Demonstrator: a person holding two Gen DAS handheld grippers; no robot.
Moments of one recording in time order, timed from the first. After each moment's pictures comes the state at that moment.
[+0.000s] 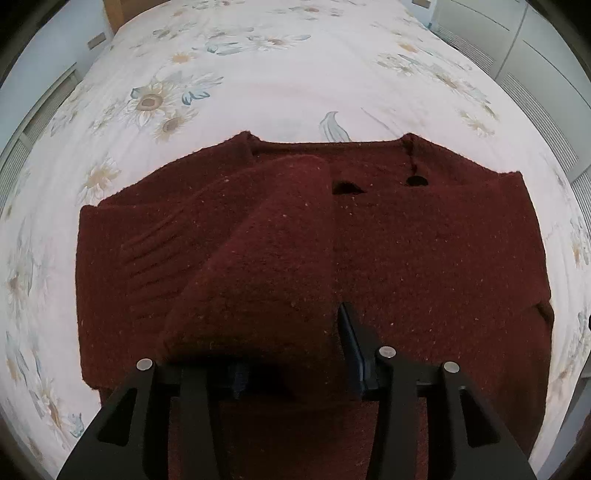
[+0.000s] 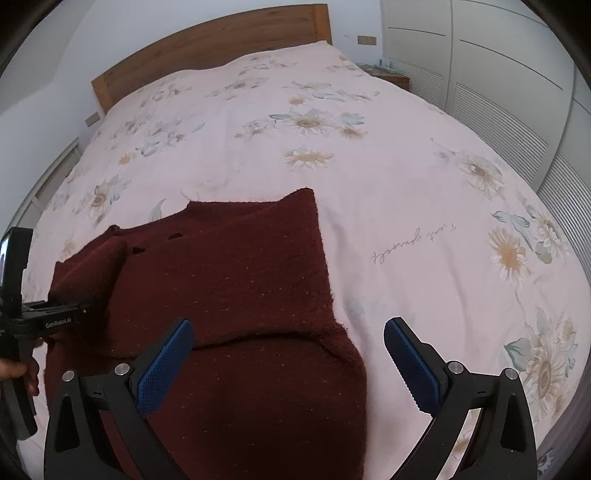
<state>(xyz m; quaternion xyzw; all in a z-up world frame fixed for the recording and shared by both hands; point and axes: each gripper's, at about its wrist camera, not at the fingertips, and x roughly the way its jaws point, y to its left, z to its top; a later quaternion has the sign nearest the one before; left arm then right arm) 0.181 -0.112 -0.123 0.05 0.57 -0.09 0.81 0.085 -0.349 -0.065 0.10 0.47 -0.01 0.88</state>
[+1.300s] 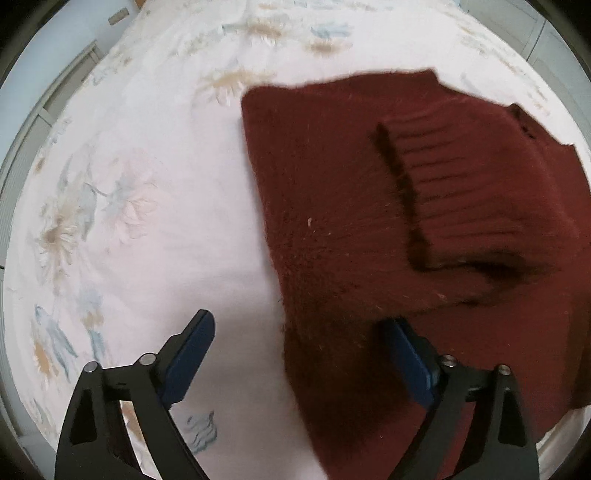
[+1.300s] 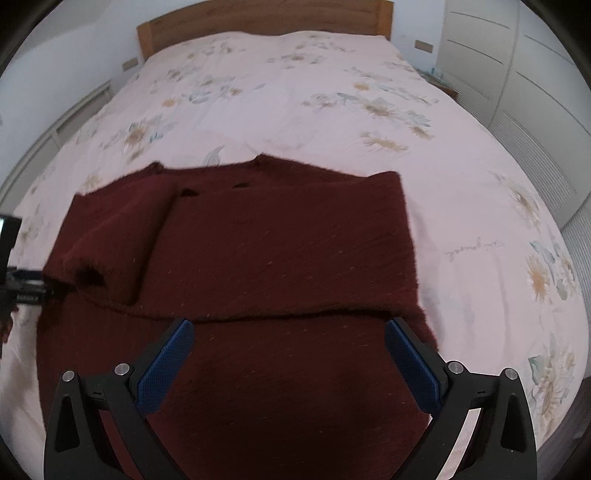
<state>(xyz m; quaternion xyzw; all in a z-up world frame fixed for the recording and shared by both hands) 0.164 0.046 -0.159 0.08 0.62 -0.05 0.78 0.090 -0.247 -0.083 0.00 0.50 0.05 0.86</state>
